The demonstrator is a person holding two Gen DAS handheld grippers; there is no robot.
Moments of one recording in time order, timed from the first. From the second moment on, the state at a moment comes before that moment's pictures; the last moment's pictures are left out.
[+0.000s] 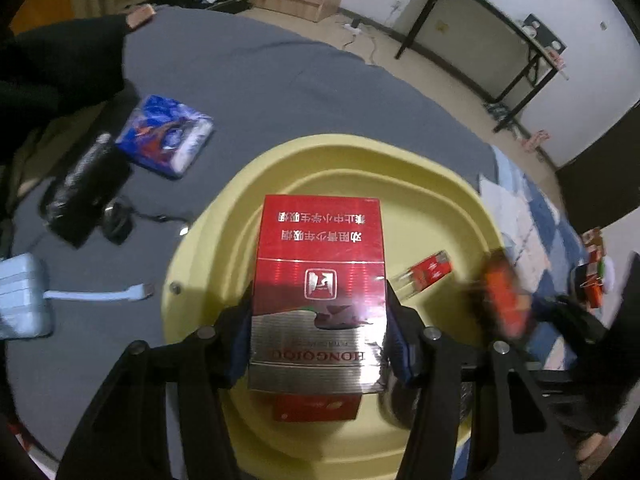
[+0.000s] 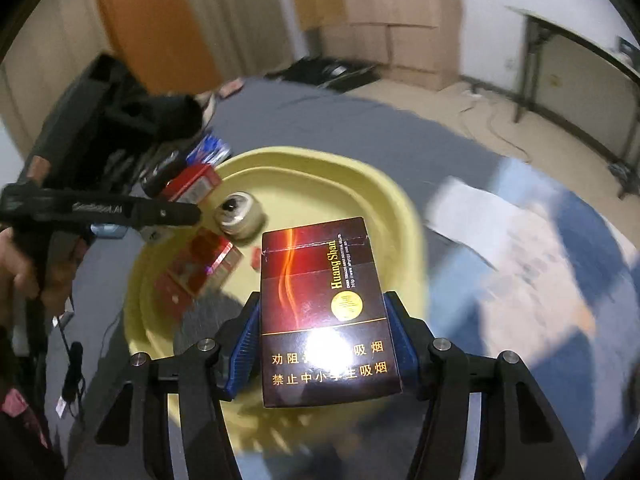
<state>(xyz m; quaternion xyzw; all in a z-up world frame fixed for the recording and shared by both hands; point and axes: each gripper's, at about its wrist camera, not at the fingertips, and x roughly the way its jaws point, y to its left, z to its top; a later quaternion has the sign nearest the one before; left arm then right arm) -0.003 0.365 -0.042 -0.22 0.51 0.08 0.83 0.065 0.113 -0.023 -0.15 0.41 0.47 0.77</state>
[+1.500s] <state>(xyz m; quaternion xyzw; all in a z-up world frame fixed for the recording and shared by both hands) 0.151 -0.071 0.007 0.02 0.48 -0.18 0.86 0.154 -0.274 -0.072 0.01 0.37 0.14 0.92</state>
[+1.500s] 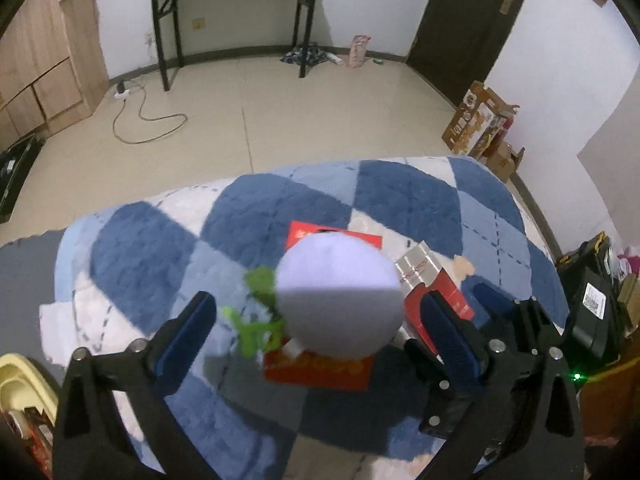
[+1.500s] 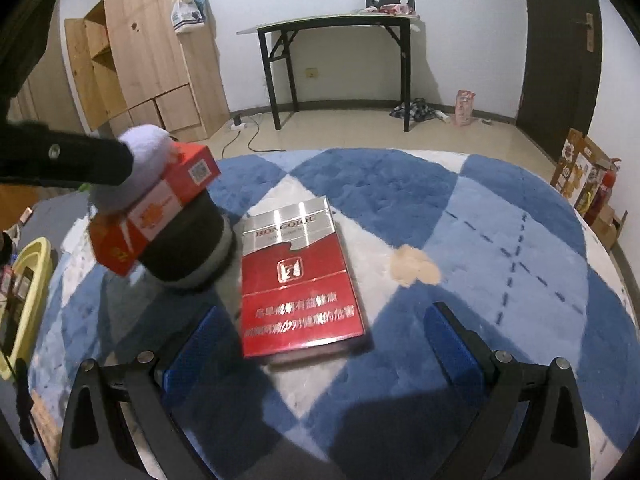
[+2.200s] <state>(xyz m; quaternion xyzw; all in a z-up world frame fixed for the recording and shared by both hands) 0.104 -0.014 0.077 -0.04 0.42 -0.19 0.89 0.128 -0.298 -0.043 0.04 0.31 0.14 0.94</state>
